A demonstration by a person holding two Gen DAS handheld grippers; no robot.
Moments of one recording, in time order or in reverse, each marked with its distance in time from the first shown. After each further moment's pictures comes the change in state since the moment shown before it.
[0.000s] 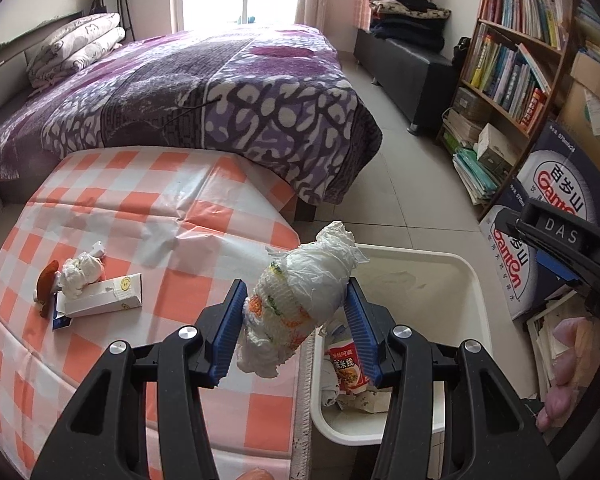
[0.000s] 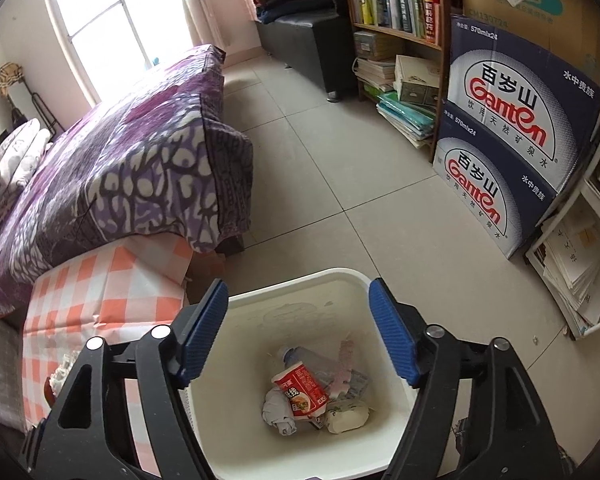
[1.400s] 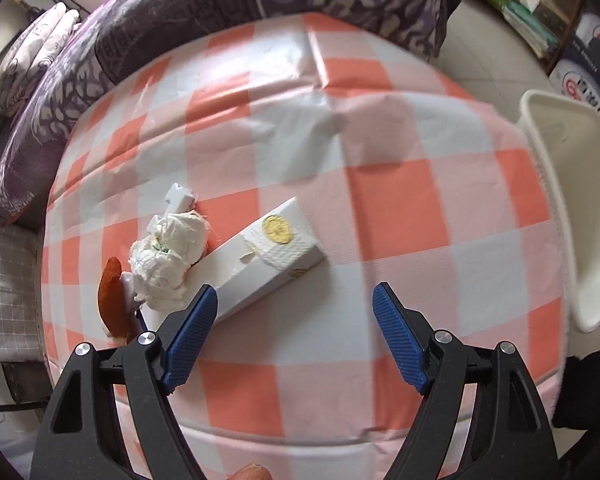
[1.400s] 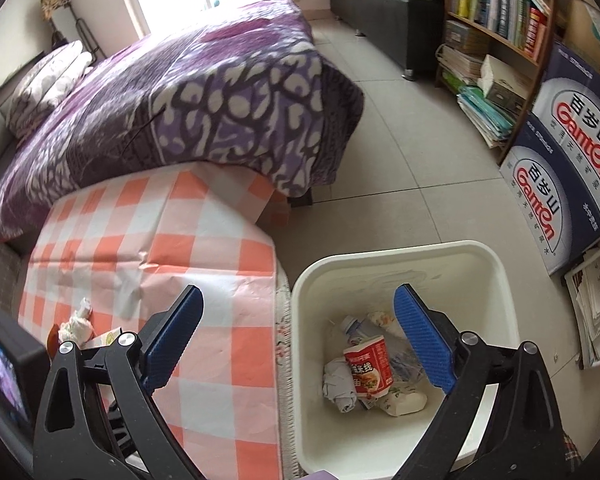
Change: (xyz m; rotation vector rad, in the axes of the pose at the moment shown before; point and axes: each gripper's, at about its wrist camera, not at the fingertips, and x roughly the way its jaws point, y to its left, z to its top) left arm 0.100 0.158 -0.022 0.301 0.441 0.196; right arm 0.032 0.137 -0.041 -0.238 0.138 0.070
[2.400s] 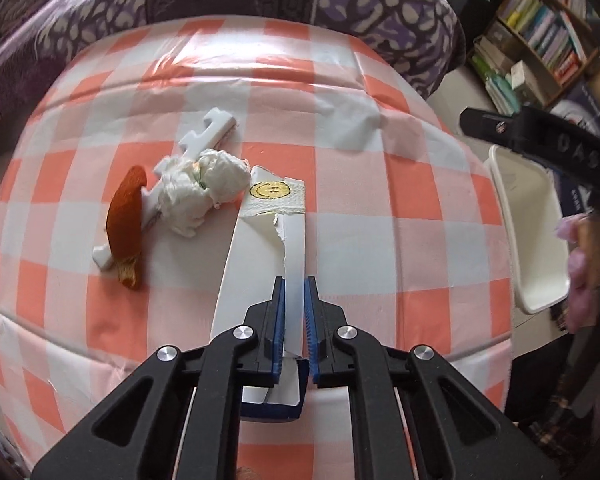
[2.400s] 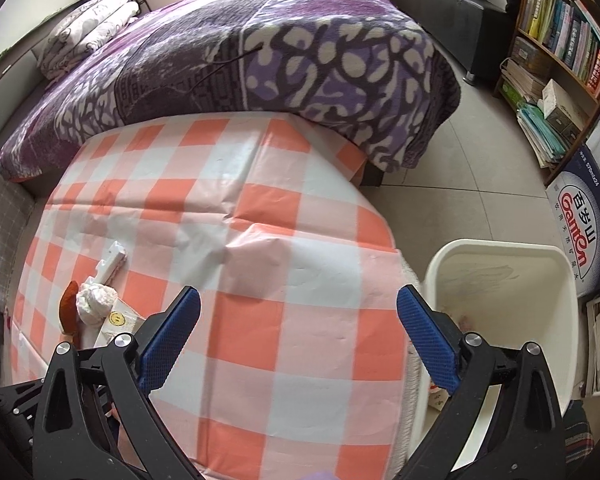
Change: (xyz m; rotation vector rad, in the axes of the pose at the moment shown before) left arm -0.025 0.080 -0.064 -0.233 -0.072 -0.337; right arm 0.030 0.108 -0.026 -0.154 0.074 0.061
